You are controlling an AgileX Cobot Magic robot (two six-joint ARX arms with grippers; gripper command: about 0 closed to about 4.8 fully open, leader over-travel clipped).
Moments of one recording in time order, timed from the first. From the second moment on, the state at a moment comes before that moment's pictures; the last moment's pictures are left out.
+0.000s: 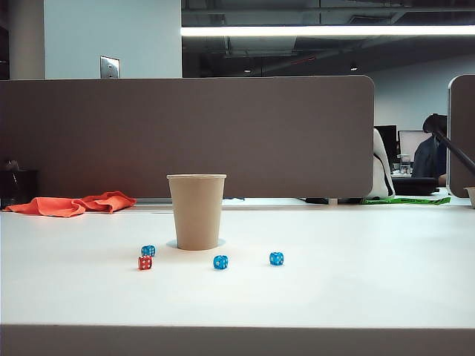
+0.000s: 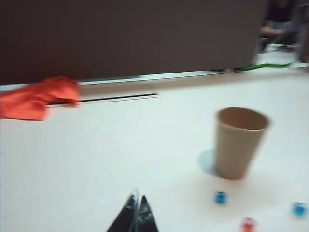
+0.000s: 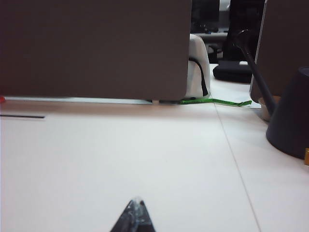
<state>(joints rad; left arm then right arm) -0.02 0.00 0.01 0.03 0.31 0.02 -0.05 0.06 0.15 -0.03 -0.13 0.02</state>
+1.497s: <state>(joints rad) -0.08 0.48 0.47 -0.42 0.65 0.18 0.52 0.88 0.64 -0.26 -0.10 -0.04</state>
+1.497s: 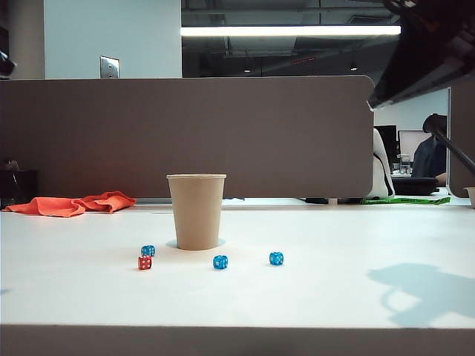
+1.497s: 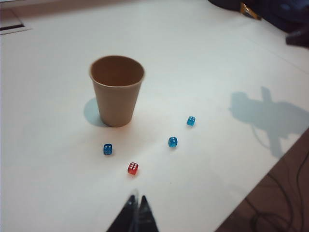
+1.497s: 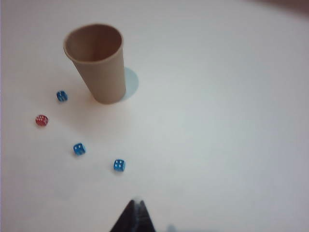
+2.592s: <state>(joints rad) -0.16 0.59 0.45 -0.33 0.67 0.44 0.52 0.98 0.64 -0.16 -0.23 -0.04</state>
